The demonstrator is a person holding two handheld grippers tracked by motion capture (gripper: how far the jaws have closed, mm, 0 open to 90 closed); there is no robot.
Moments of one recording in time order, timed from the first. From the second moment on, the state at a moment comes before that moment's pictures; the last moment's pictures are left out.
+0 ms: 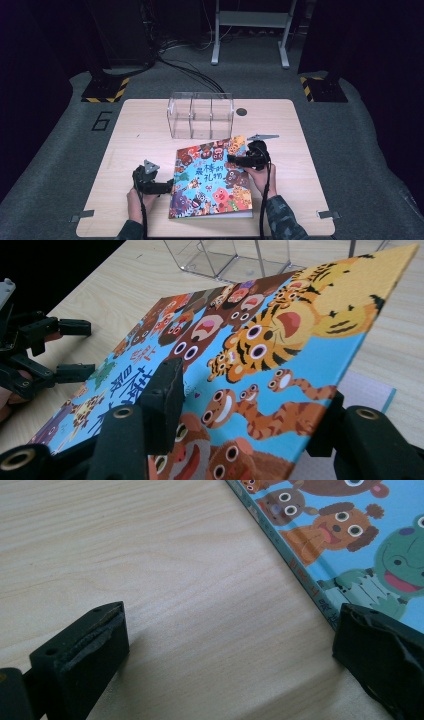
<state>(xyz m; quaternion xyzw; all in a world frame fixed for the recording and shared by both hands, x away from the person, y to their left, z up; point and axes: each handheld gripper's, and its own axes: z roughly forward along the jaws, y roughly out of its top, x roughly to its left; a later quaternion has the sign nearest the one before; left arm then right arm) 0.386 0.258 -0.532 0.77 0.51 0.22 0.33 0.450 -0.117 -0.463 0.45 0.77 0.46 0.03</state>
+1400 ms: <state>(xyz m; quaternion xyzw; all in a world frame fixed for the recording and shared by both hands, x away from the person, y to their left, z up) 0.406 0.253 -0.495 0.76 0.49 0.08 0.42 0.431 -0.114 -0.455 0.39 0.78 0.48 0.10</state>
